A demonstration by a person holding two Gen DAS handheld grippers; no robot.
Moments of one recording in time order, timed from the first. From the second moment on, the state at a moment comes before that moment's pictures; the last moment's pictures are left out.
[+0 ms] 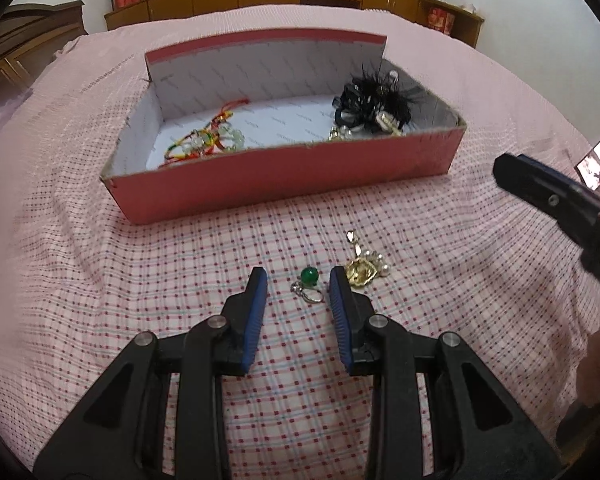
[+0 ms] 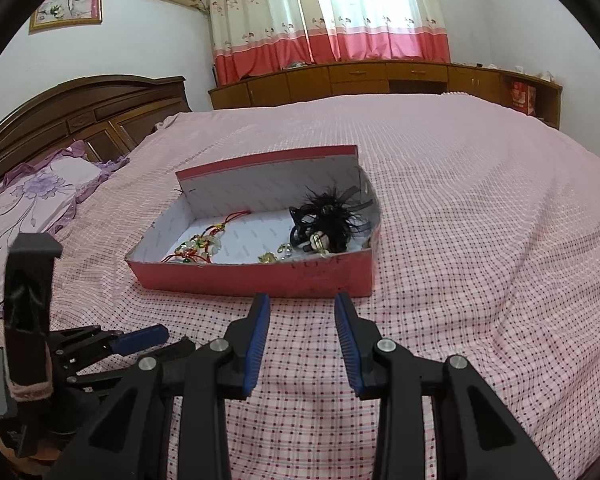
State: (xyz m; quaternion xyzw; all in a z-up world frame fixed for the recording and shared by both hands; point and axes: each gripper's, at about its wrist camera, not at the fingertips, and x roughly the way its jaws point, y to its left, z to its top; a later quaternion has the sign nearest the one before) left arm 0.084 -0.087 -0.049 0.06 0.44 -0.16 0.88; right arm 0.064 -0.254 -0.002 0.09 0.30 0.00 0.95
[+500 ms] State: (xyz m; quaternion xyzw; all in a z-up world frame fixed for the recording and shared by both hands) left arm 0.089 -0.082 -0.045 0.05 0.42 -0.17 0.89; right arm 0.063 -0.249 -0.011 0.09 0.31 0.01 0.95
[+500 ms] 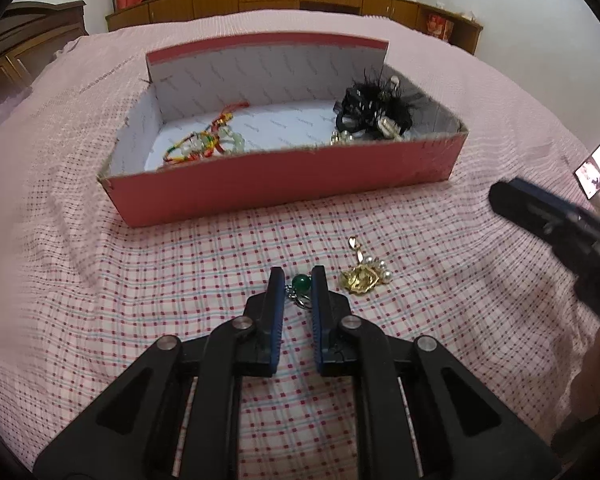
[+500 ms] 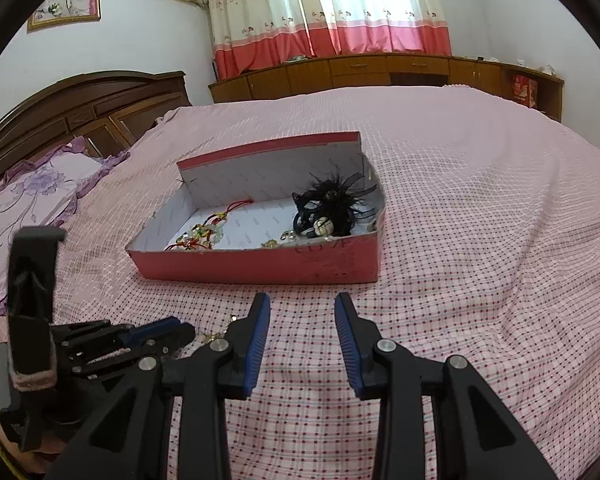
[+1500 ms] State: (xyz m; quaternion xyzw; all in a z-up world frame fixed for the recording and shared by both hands) left arm 0.082 -0.021 -0.005 -0.01 0.38 -0.12 0.92; right arm 0.109 -0.177 -0.059 0.03 0.41 0.03 0.91
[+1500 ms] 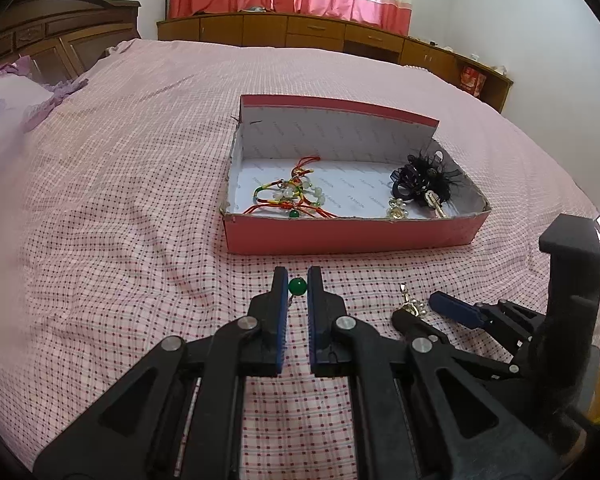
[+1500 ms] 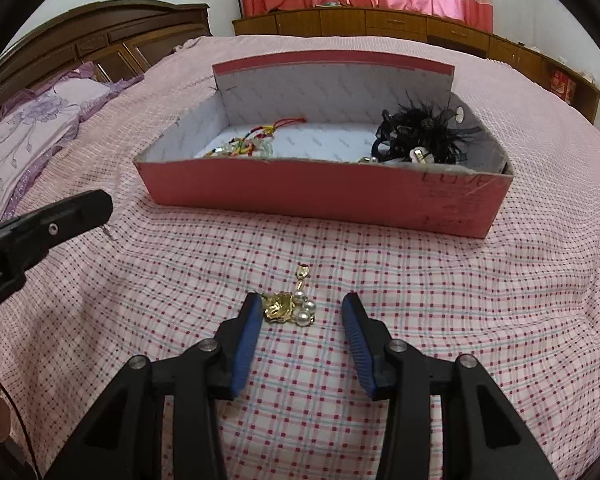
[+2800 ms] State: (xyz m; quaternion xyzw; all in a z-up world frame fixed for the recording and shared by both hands) left arm 0.078 -0.034 0.018 -0.01 0.34 -0.13 0.93; right arm 0.074 -0.202 0.001 0.04 0.30 0.02 0.95
